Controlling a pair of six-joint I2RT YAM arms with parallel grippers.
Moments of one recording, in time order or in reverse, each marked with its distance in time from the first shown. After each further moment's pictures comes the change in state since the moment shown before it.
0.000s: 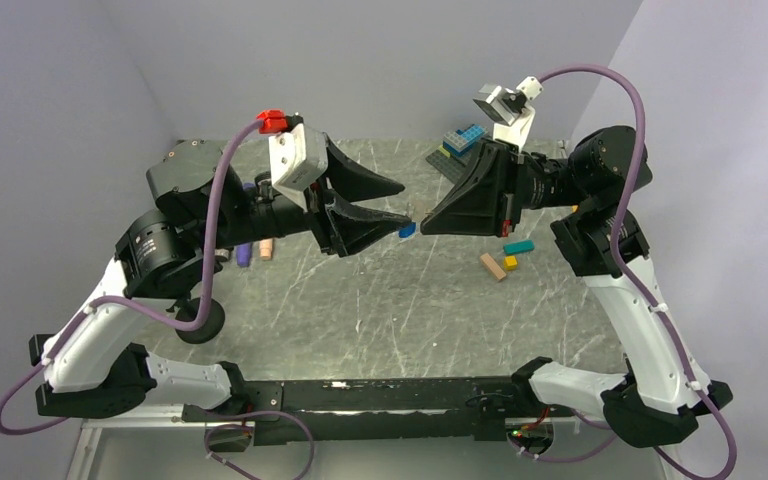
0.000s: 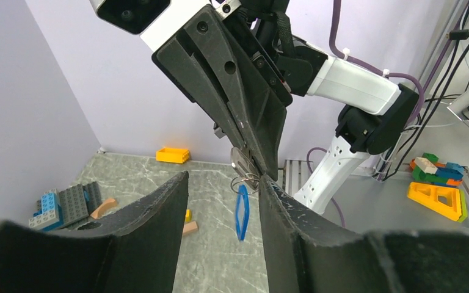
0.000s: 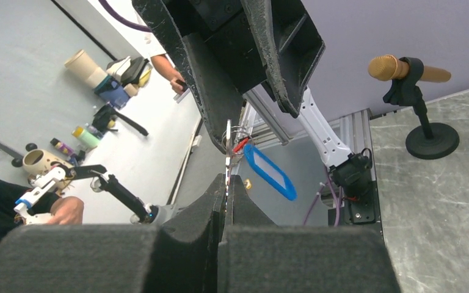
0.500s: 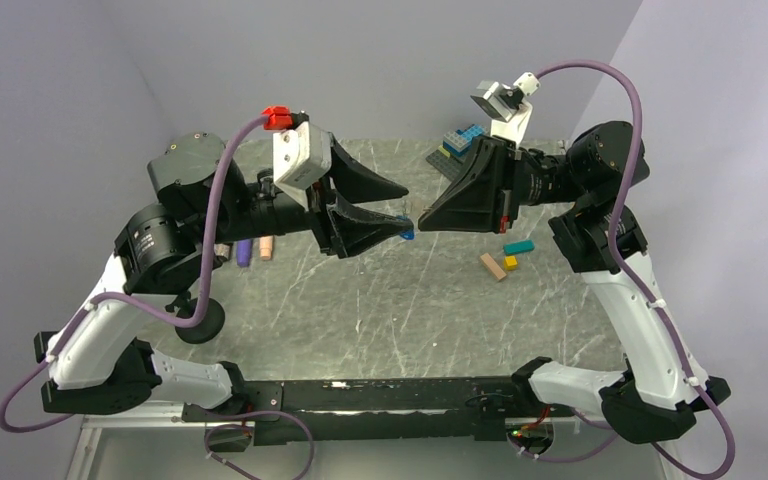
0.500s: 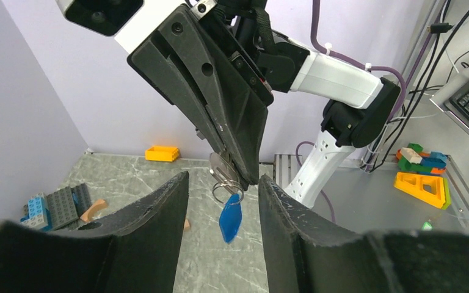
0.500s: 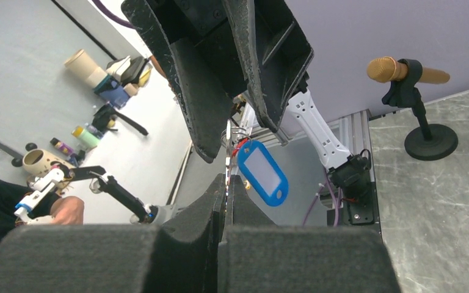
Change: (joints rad) left arm 0.000 0.033 0.070 -0.051 0.051 0.000; right arm 0.000 0.023 0.024 -0.010 0.000 -0.008
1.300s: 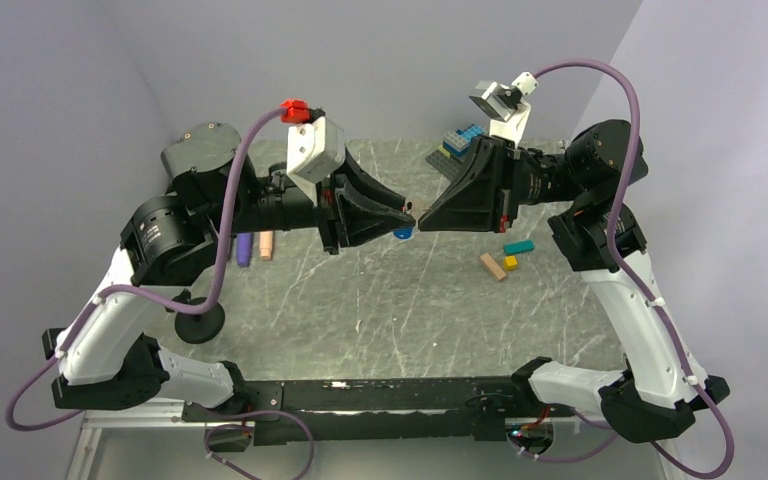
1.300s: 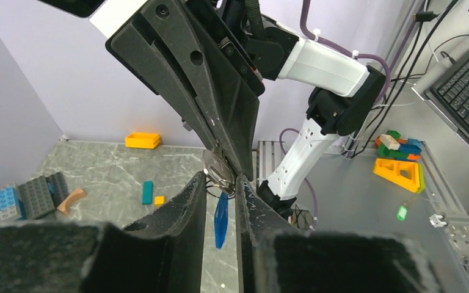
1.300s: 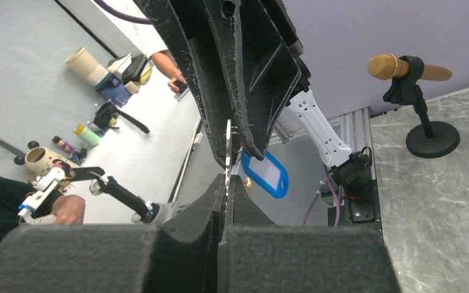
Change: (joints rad) left arm 0.020 0.046 0.056 -0.075 0.060 -0.011; right arm 0.000 0.006 0.003 -0.003 -0.010 -0.001
